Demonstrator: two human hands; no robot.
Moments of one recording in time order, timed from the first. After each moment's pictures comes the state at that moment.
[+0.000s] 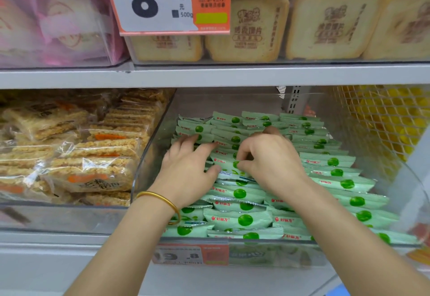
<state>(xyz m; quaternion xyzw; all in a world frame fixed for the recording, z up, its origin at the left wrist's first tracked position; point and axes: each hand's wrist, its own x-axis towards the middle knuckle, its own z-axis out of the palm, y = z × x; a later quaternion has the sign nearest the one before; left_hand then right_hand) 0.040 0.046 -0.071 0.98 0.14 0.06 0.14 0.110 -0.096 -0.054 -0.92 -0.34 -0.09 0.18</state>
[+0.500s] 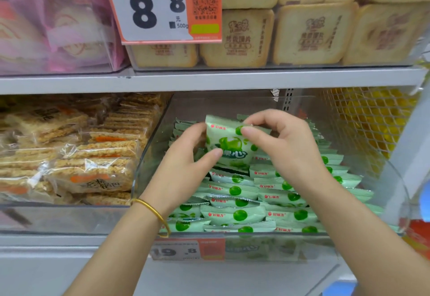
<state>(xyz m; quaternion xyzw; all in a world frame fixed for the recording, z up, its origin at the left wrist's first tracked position) 0.021 0.033 -0.052 0.86 0.03 0.22 0.45 0.098 -0.121 -0.031 -0.76 -0.32 -0.07 0.57</state>
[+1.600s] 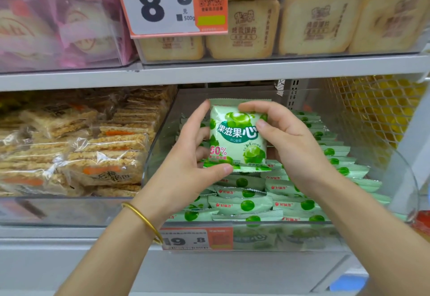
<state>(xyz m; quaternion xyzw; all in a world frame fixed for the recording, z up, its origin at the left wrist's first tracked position) -0.005 0.029 -0.046 0.79 -0.02 0.15 0.59 0.090 -0.122 -0.043 -0.65 -0.33 0.09 0.67</state>
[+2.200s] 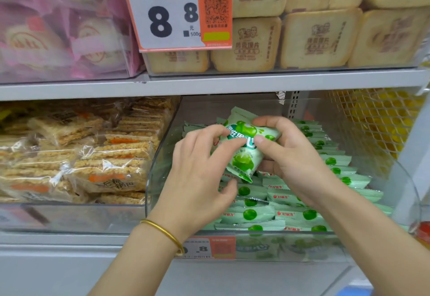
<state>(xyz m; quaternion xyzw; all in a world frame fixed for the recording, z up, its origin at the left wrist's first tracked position) -0.003 0.021 -0.058 0.94 -0.03 0.31 0.10 0.089 -0.120 -0.044 -0.63 -0.27 0.15 0.71</state>
